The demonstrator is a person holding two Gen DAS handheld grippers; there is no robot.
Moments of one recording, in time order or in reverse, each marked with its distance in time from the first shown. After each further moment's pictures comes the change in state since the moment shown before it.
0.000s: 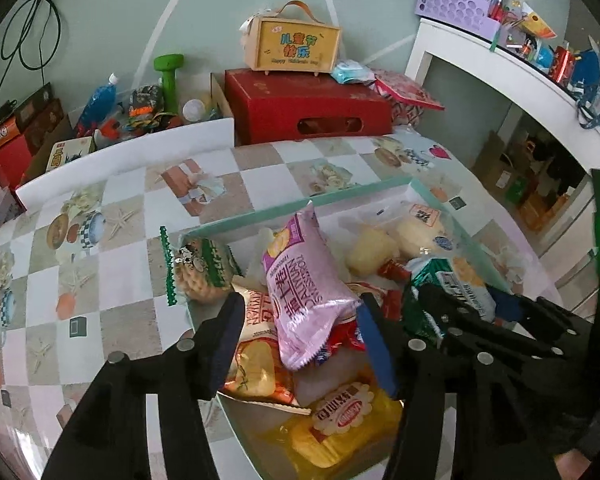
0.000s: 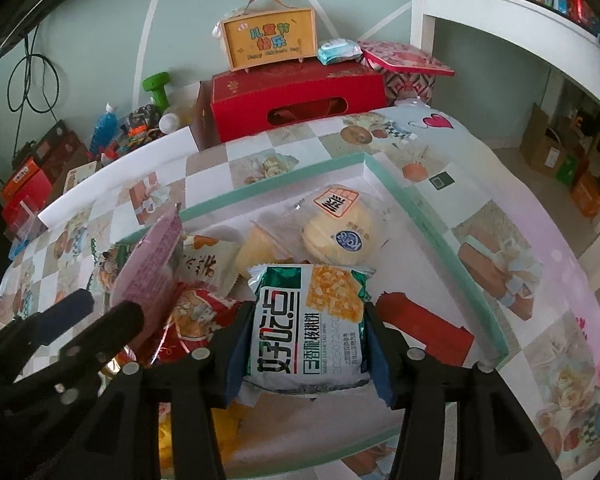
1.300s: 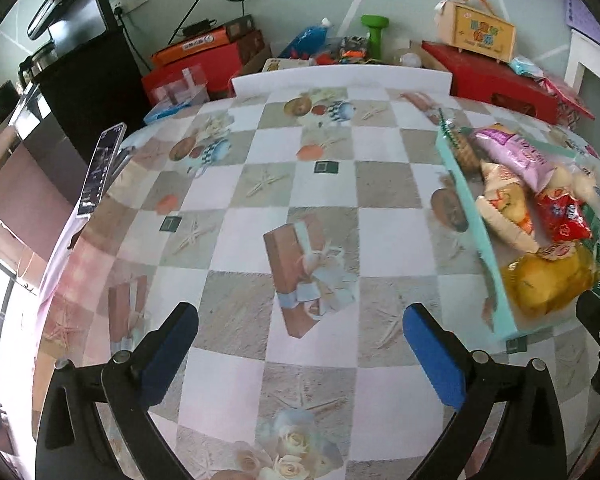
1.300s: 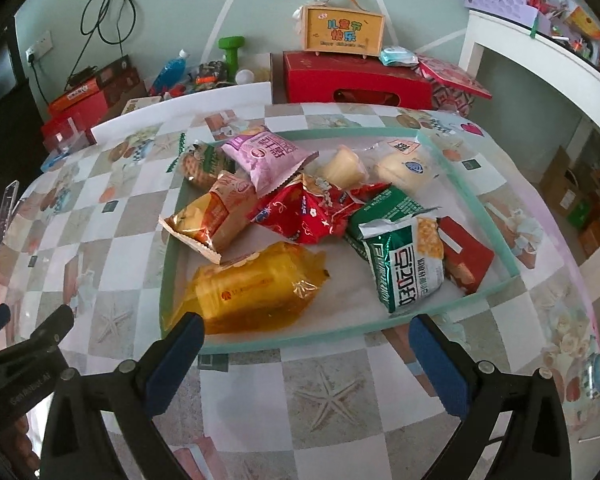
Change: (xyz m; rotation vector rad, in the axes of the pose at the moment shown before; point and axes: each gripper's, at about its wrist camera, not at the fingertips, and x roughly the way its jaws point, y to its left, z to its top) left arm -0.073 0.089 -0.126 -0.279 0.081 0.553; right arm -0.048 0.052 -0.086 -0.211 0.001 0.024
